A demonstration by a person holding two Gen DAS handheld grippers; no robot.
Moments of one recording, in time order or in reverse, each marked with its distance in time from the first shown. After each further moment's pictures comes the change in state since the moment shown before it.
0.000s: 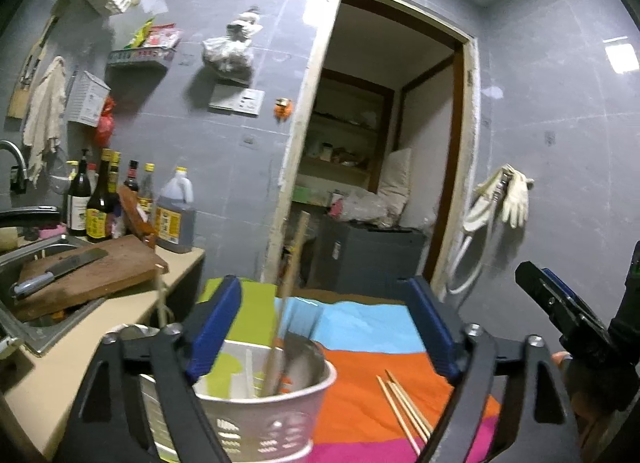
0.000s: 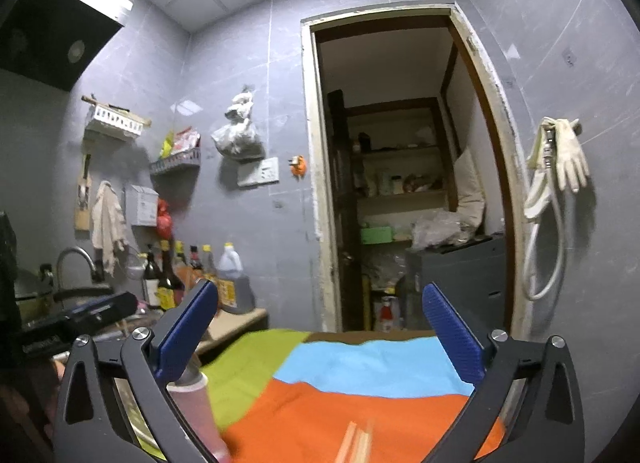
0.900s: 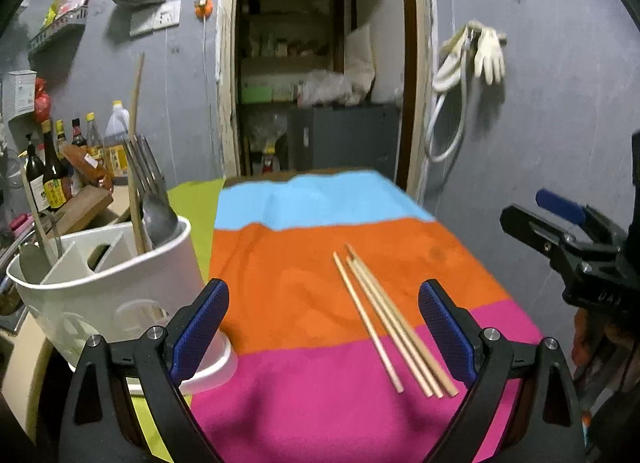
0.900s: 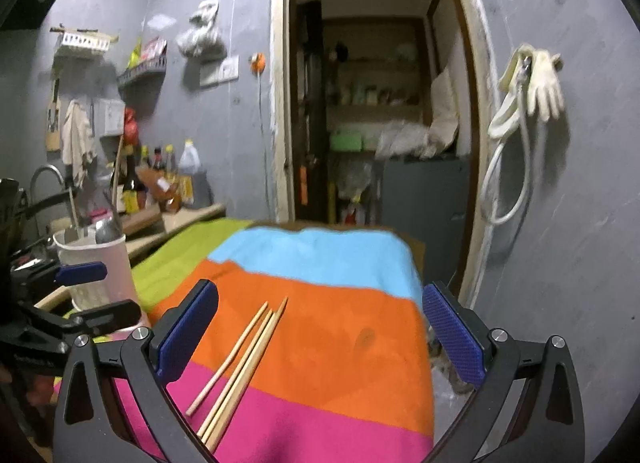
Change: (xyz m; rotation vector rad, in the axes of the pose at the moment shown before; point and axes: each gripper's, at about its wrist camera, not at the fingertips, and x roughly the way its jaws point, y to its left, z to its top) left arm 0.065 -0.092 -0.100 0.215 0.417 -0.014; right arm -0.006 -0.074 -0.056 -0.032 0.368 -0.067
